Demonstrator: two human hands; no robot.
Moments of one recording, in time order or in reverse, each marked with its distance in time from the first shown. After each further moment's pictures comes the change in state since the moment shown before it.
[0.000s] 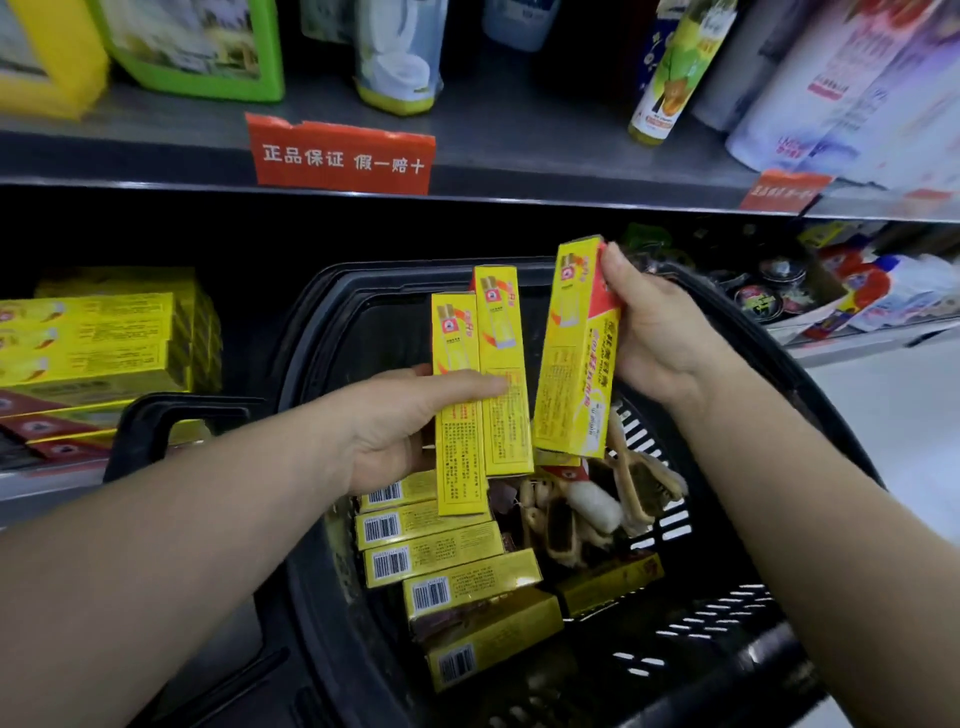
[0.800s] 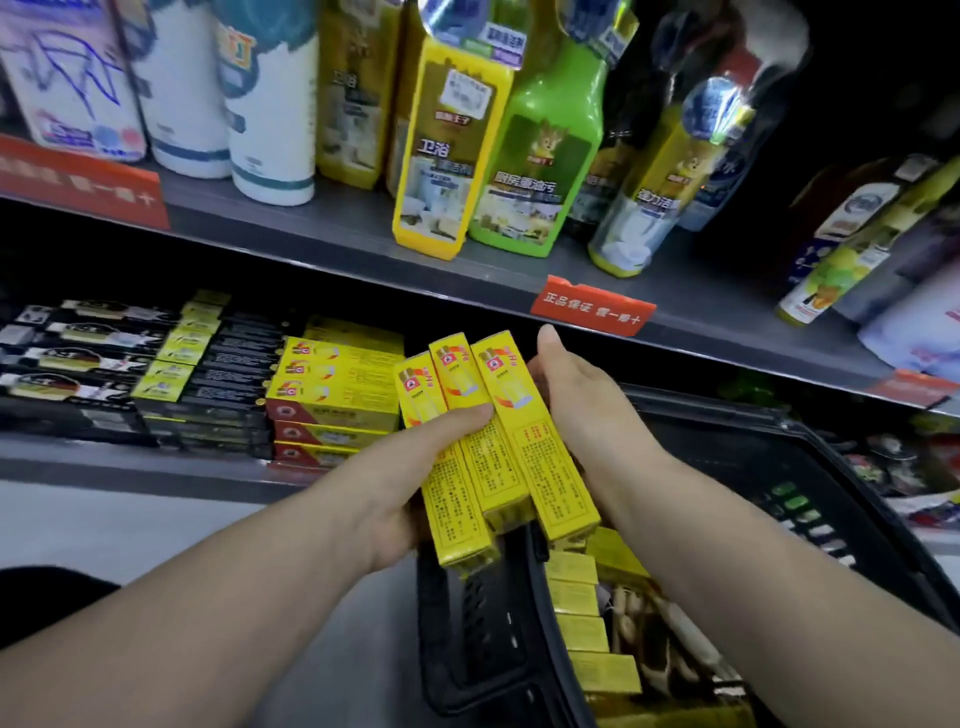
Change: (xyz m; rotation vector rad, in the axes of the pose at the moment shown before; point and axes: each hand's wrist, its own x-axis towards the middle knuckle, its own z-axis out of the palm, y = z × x) left_hand -0.123 -0.005 -0.110 -0.453 0.188 0.187; right_hand -0.039 0.003 0.241 -0.706 0.020 0.055
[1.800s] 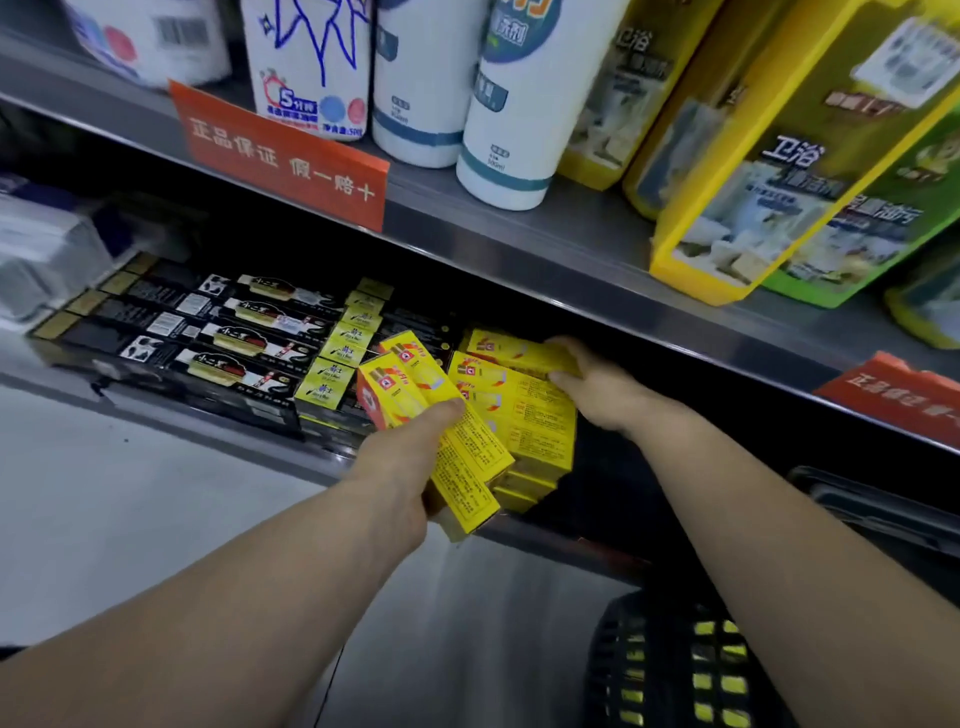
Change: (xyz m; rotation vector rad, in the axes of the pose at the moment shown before) left_hand 0.068 0.044 -0.154 -0.250 0.629 0.085; right_hand 0.201 0.019 0.148 -0.744 -0.385 -0.261
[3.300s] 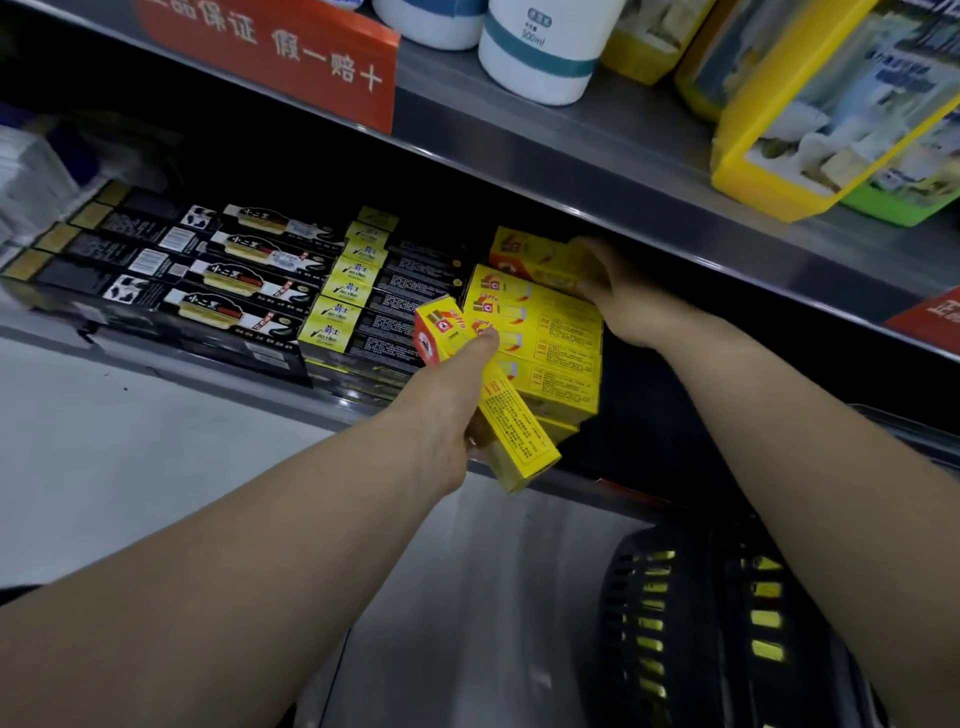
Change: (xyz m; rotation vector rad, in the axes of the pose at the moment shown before) left_hand 0.005 0.001 0.011 0.098 -0.144 -0.046; right_hand 0.018 -0.003 -0.007 -0.119 0.127 -0.054
